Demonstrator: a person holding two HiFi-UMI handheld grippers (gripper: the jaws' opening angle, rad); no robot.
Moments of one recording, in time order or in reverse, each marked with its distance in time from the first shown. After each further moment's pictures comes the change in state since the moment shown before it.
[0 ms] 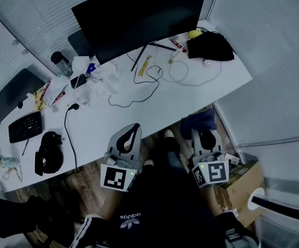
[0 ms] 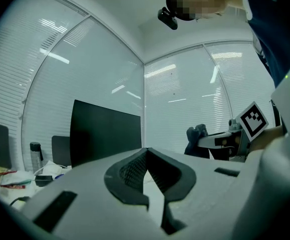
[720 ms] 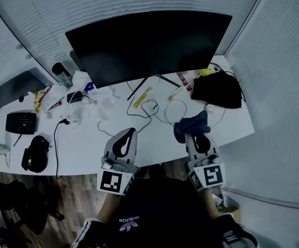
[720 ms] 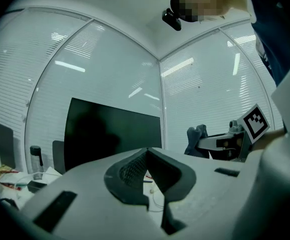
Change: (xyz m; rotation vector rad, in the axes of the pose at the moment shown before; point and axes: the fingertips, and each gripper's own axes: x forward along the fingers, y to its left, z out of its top) left arm 0.161 0.033 0.021 -0.005 -0.031 0.265; right arm 0.167 -0.105 0.043 -0.049 -0.035 0.330
